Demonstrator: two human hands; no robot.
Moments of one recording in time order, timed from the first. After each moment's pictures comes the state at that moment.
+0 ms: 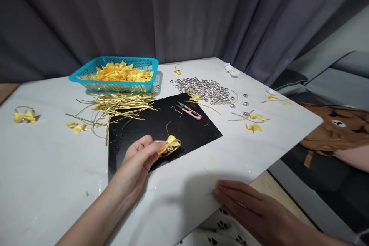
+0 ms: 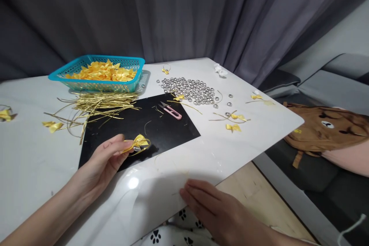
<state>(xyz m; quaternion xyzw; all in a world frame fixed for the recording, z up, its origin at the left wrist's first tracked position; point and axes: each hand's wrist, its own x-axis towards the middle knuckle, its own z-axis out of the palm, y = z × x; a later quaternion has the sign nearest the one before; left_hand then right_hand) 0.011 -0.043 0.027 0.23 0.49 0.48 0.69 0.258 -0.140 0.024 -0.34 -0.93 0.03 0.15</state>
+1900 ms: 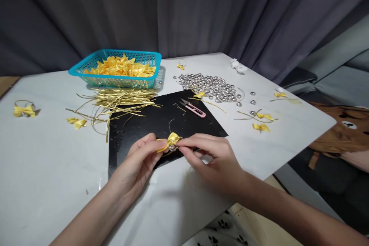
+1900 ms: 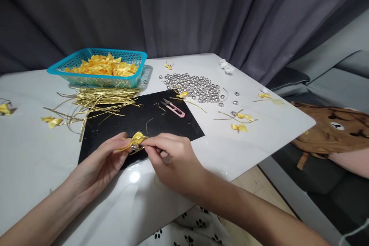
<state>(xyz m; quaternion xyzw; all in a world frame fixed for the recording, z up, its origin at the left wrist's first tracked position) 0.013 -0.042 0.035 0.11 0.48 0.50 0.71 0.170 -0.055 0.024 -0.42 -0.75 0.24 0.45</state>
